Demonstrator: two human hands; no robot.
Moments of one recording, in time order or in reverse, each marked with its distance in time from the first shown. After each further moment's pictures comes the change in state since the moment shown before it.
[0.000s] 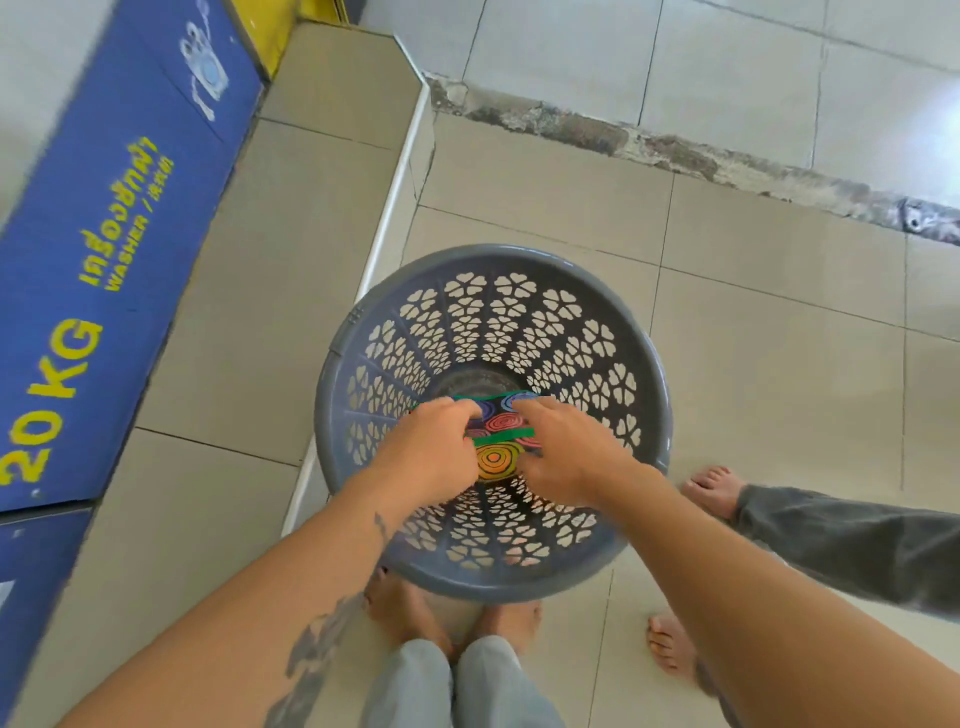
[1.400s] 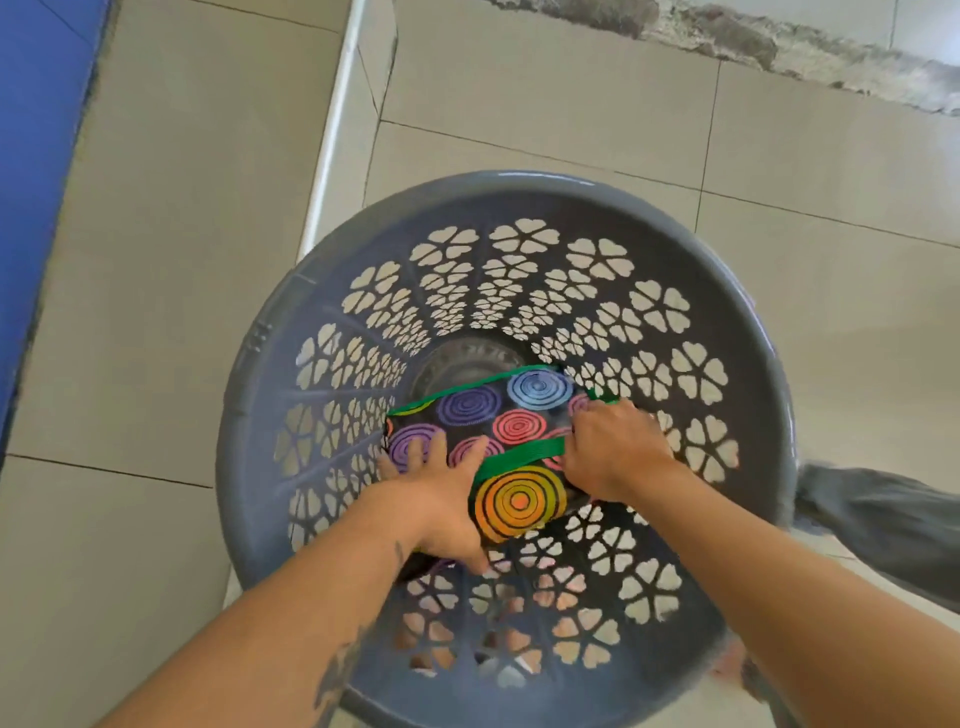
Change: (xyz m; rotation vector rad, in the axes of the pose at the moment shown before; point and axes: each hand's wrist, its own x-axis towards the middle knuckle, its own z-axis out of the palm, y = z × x) left_hand 0.102 -0.067 0.105 0.282 -0.751 -0.135; right_hand 0.106 0.086 0.081 -0.274 -0.139 0.257
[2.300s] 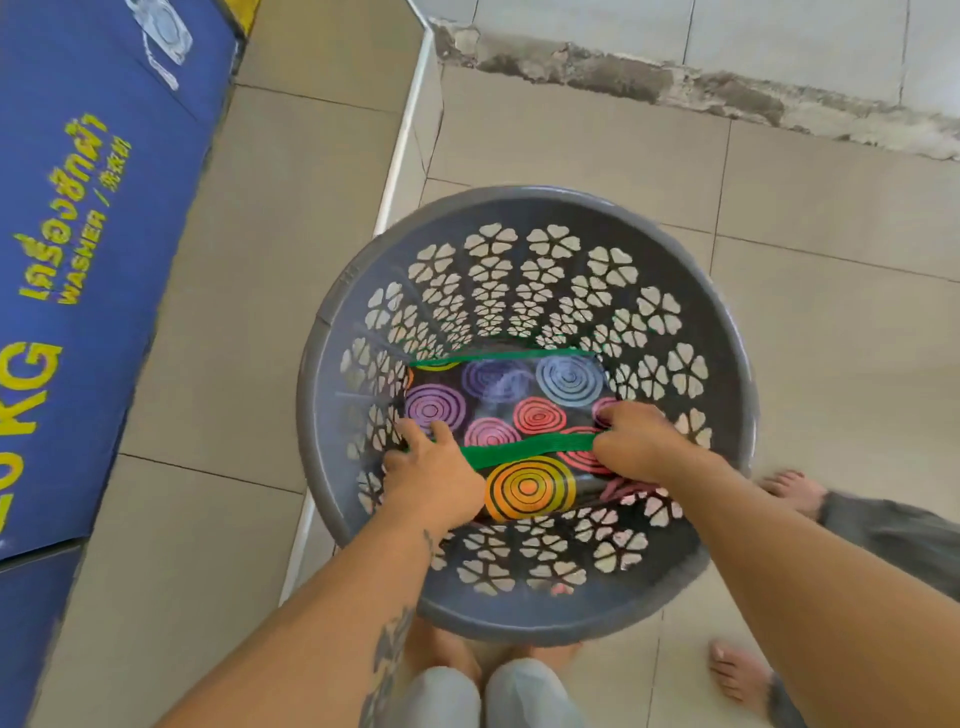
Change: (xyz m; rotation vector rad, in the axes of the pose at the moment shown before) left_hand -0.055 0.003 -0.023 -0.283 0.387 -0.362; right_hand -0.011 0.004 -0.043 0.489 -0.118 0.141
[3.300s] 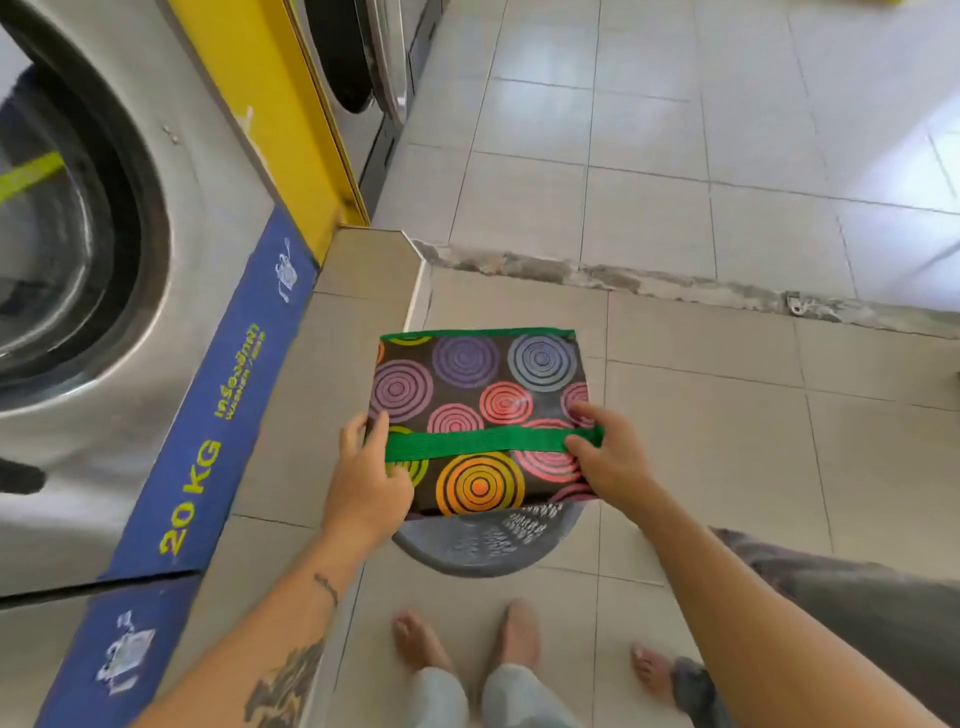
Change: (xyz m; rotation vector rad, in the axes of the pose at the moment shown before) left_hand -0.308 -0.042 -0.135 -0.530 0.569 0.351; right_hand -0.299 -0.008 -0.129 0.678 0.464 -0.292
